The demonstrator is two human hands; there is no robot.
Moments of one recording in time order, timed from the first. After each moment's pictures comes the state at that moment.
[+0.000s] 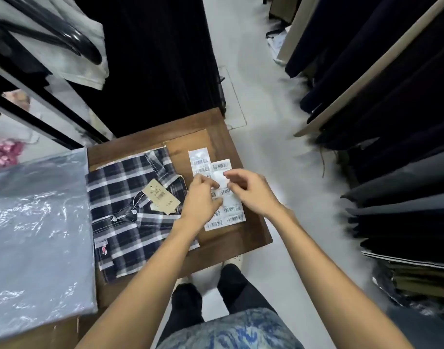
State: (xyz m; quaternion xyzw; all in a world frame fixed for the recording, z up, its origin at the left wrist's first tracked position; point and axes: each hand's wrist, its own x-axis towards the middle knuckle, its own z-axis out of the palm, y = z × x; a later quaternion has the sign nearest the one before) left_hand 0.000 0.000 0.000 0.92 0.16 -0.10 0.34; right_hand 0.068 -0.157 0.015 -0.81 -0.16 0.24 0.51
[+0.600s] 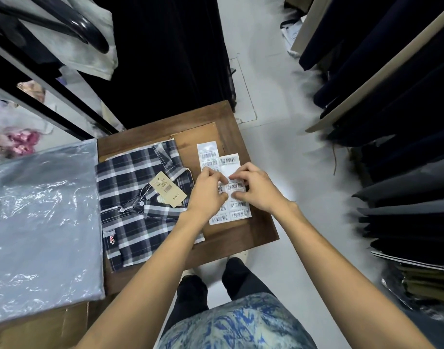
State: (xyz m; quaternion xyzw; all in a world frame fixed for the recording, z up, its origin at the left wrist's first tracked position) left_hand 0.002 -0.001 0.006 0.92 0.16 -0.12 0.33; right_hand 0.079 -0.159 -0.005 -0.86 -0.27 0.26 0.34
